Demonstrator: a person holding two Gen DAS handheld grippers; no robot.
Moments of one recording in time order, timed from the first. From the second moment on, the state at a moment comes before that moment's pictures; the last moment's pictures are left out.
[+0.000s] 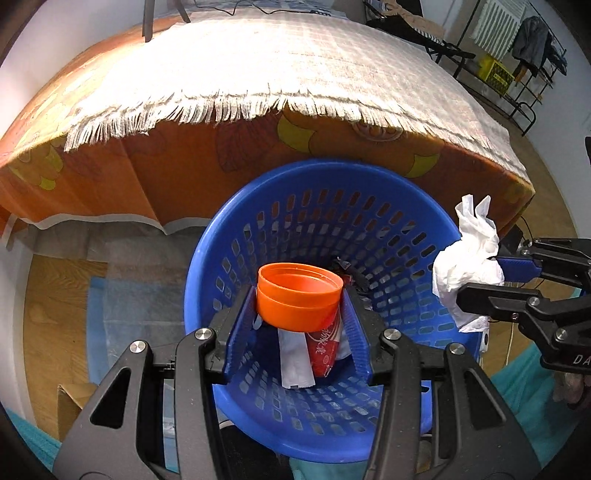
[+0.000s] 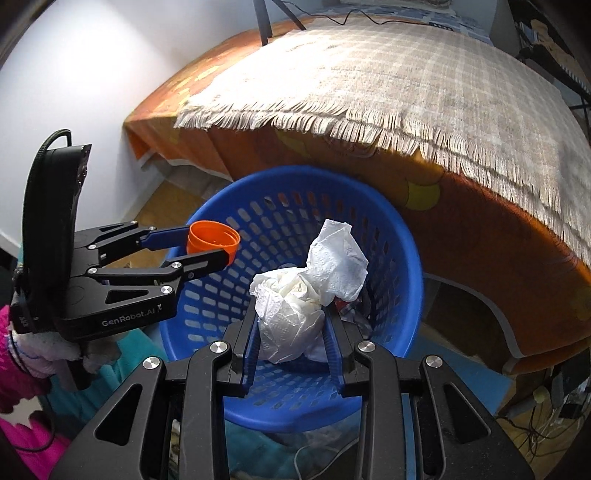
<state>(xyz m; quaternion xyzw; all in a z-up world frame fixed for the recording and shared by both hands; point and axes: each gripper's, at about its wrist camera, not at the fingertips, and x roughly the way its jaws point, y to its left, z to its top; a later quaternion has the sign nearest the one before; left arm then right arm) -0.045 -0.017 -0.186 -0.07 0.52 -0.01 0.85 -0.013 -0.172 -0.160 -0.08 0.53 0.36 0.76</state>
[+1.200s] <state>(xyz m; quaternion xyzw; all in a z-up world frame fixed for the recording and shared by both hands) -0.042 -0.009 -0.177 -0.07 0.50 0.01 0.86 -0.002 -0.181 -0.158 -0.09 0.54 0.30 0.78</state>
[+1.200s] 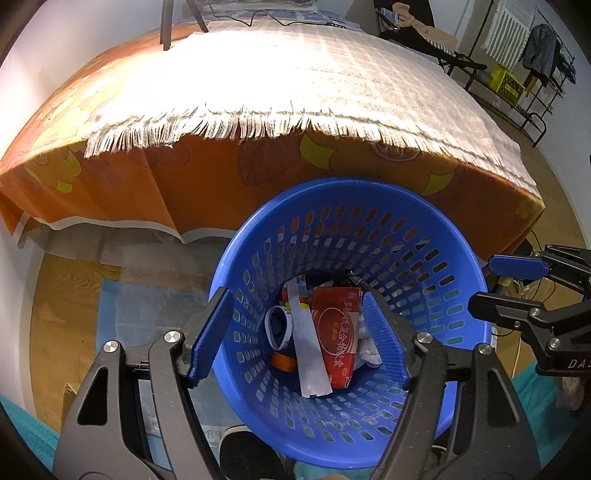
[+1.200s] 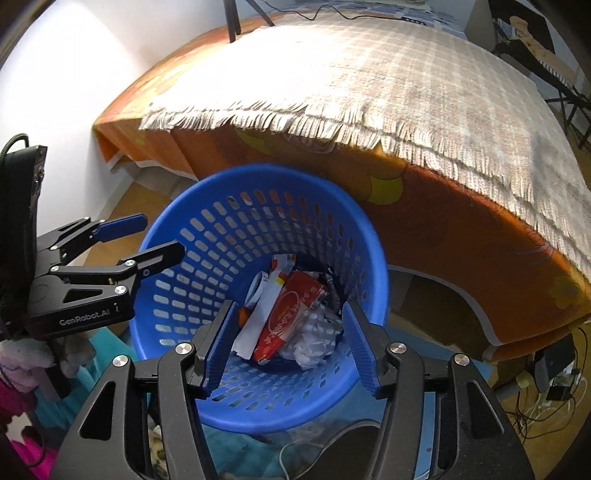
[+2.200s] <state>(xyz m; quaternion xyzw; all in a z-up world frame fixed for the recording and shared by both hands) -0.038 -0.015 -0.093 -0.07 0.46 0.02 0.89 0.005 -0.204 -0.087 -0.06 0.46 0.27 0.84</state>
